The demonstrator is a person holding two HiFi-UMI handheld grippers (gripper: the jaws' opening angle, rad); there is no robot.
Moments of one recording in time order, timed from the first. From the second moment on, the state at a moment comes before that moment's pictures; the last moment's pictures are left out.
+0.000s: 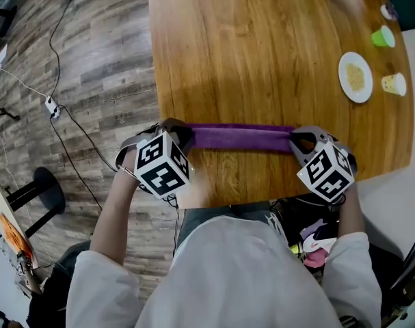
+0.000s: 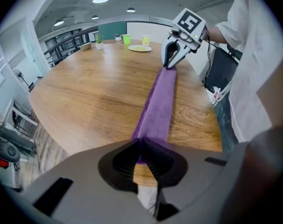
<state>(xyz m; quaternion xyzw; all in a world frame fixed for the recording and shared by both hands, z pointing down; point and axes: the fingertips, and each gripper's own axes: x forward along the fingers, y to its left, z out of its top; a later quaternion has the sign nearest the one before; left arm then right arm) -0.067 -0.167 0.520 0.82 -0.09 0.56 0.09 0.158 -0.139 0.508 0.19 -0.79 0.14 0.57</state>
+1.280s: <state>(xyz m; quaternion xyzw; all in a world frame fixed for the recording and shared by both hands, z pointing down) -0.089 -0.197 0.436 0.87 -0.29 0.36 0.18 0.175 -0.176 0.432 0.41 -0.82 0.13 0.38</state>
